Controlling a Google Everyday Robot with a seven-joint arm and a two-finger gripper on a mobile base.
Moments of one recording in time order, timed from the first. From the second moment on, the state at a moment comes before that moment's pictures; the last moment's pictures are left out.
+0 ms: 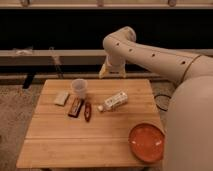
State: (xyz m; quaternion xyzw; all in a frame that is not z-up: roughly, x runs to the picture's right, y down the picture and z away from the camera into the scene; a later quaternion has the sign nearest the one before) arm 0.041 -0.071 0.769 -0.12 -0.17 -0.70 0.68
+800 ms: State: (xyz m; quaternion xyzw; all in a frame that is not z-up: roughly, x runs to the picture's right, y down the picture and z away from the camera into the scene) arm 0.013 -0.052 0.767 -0.14 -0.18 -0.73 0.64
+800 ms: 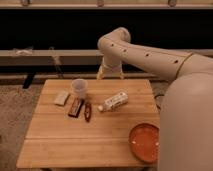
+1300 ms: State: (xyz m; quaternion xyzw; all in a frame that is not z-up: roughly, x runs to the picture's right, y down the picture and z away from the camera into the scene) arm -0.066 0.011 0.744 -0.15 -0.22 -0.76 0.59
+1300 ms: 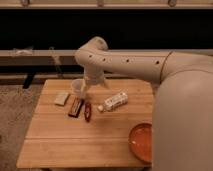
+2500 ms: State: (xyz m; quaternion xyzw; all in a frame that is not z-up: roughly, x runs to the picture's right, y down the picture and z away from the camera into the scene) arm -0.101 0.050 0.839 -0.13 -0.29 -0.76 0.57
